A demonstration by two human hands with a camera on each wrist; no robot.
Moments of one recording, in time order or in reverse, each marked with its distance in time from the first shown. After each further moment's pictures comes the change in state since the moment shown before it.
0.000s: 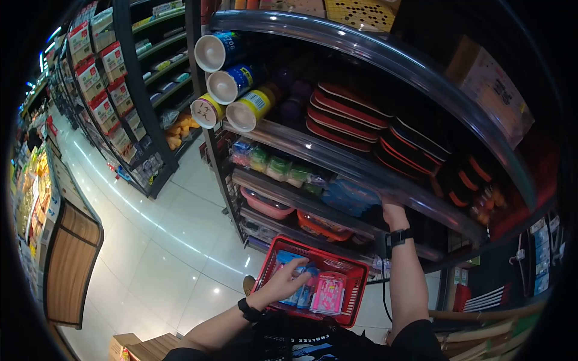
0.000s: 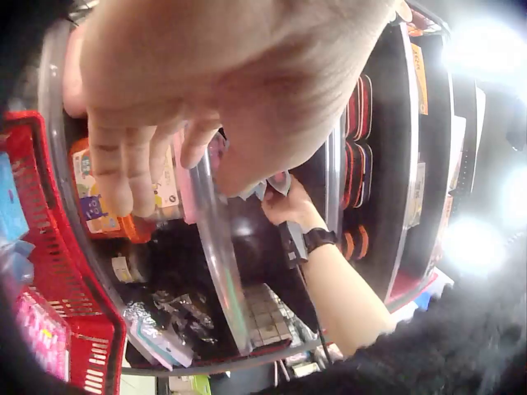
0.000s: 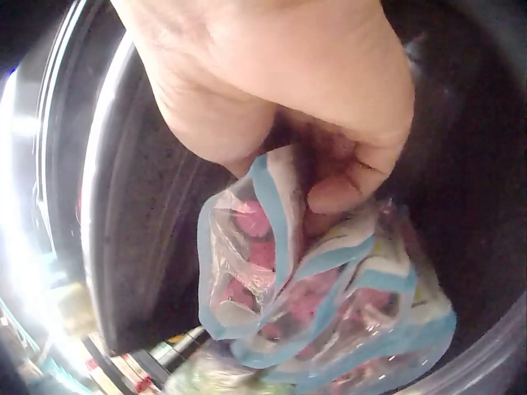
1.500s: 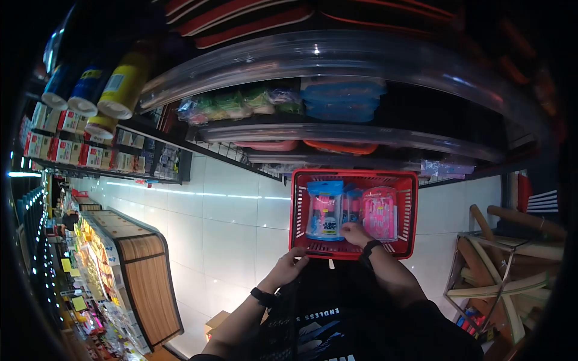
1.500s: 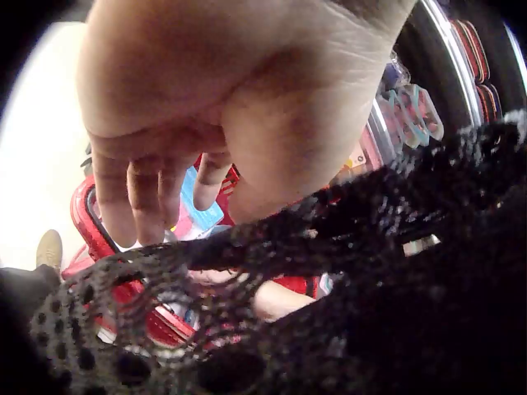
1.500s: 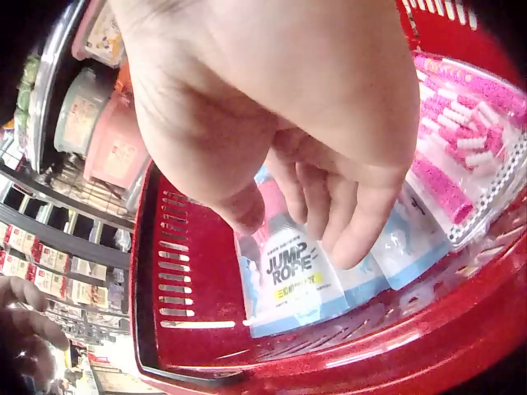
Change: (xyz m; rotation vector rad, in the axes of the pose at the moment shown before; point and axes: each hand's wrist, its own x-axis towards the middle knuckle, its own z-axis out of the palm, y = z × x) left_hand -0.082 -0.111 -0.021 0.292 -0.123 -0.571; right_hand -0.330 0.283 0.147 -0.204 -0.638 0.526
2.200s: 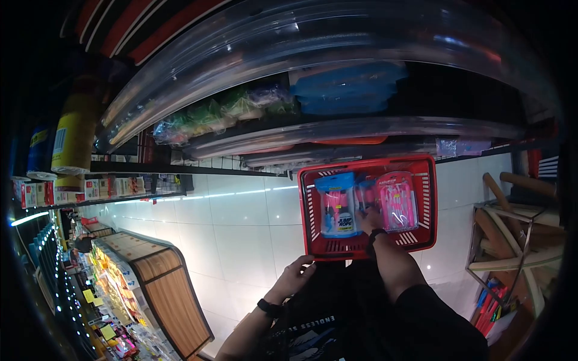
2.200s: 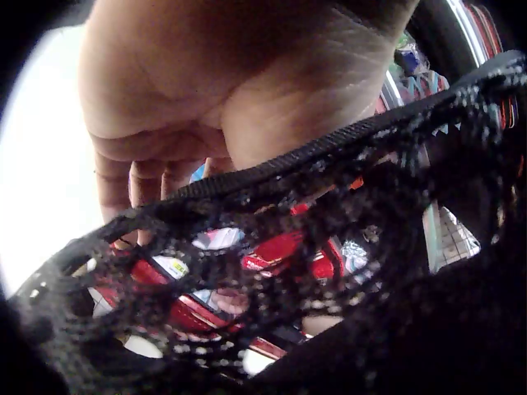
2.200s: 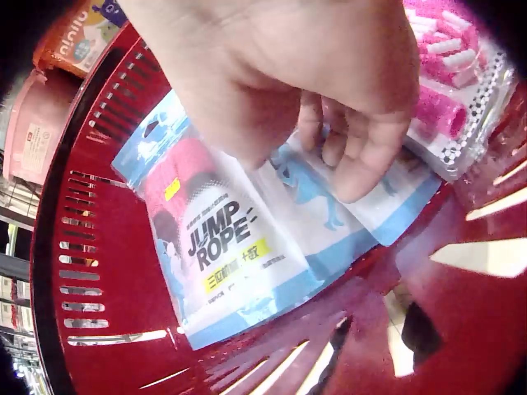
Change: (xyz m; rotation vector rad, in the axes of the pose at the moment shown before) left_hand 0.004 -0.008 -0.037 0.124 -0.062 -0.046; right_hand 0.055 0.042 0.050 -0.229 0.479 0.313
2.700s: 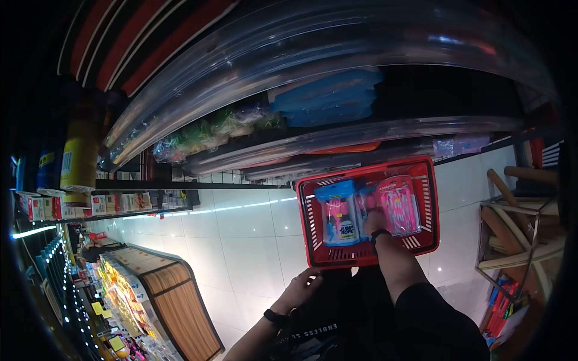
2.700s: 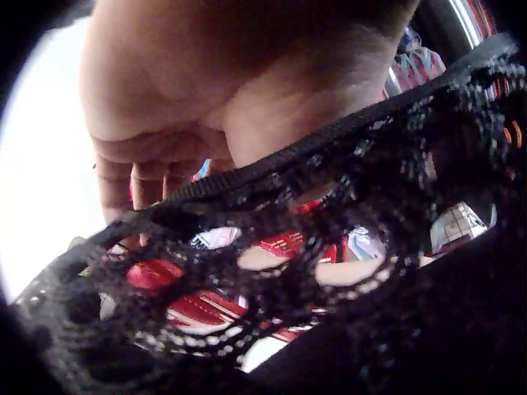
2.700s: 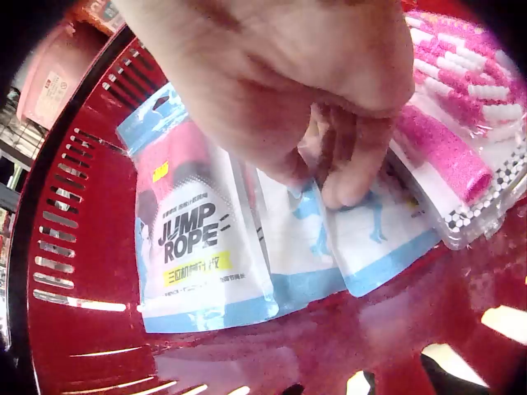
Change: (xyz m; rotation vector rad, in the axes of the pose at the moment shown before) left_hand -0.001 0.007 0.013 0.044 -0.050 -0.059; right_hand 0.026 0.003 0.001 -0.154 0.061 -0.064
